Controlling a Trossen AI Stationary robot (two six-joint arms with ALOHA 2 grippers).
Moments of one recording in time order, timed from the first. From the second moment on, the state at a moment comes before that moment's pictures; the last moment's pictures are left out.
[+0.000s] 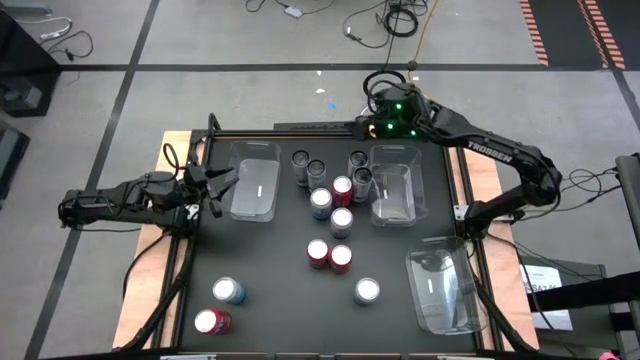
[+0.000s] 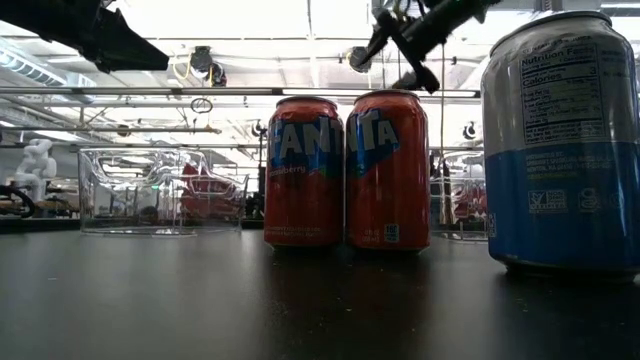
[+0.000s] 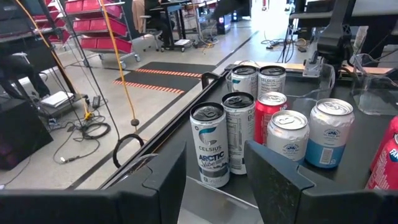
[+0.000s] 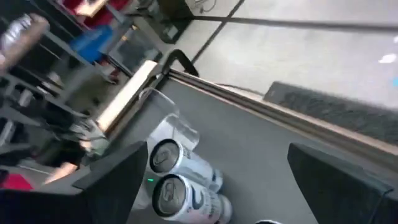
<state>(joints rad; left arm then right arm) 0.00 0.29 0.48 -0.40 -0.48 0.03 -0.53 1.43 1.37 -0.46 -0.01 0.56</state>
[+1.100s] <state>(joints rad) 0.00 0.29 0.48 -0.41 -0.49 0.03 -0.48 2.04 1.97 -1.40 -0.02 0.46</state>
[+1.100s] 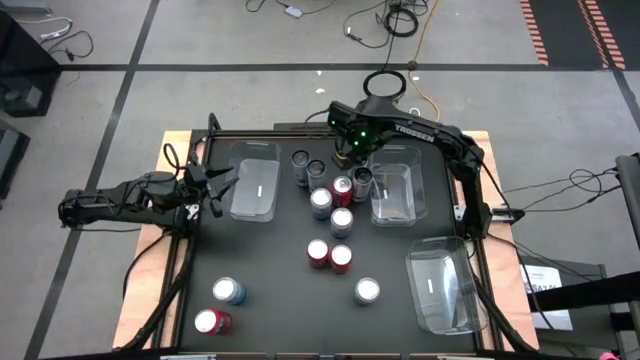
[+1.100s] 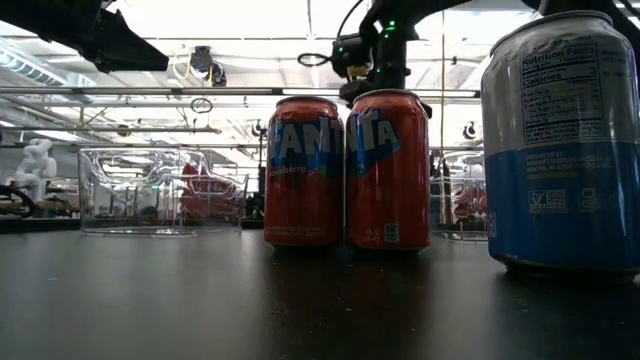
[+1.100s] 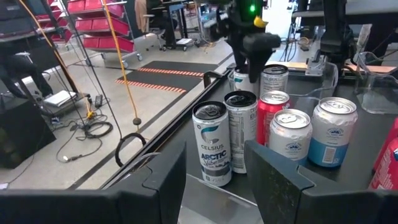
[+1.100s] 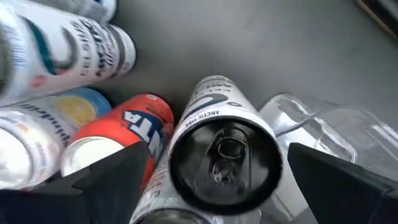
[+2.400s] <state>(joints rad) 0.00 0.29 0.48 -0.41 -0.48 0.03 -0.49 1.87 1.97 -1.29 0.02 0.49</state>
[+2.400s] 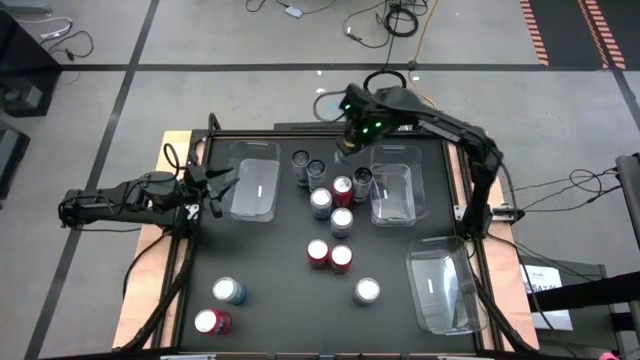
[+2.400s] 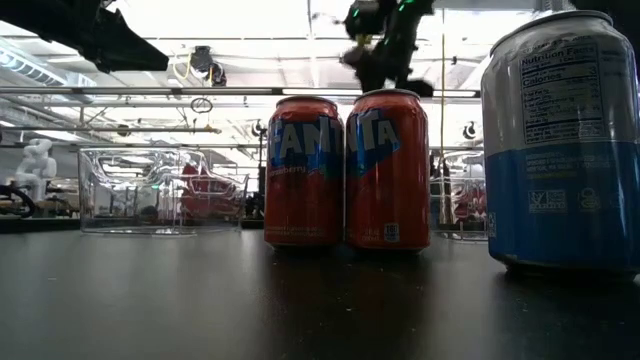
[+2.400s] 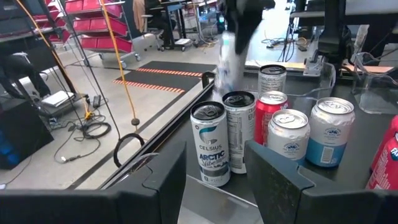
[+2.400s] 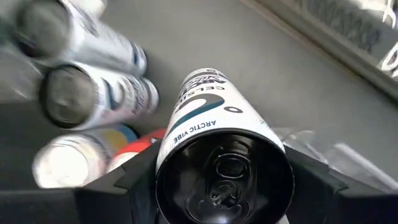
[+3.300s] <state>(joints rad) 0.00 0.29 0.48 -0.40 -0.49 0.03 -0.59 1.32 1.51 -1.53 0.11 0.70</state>
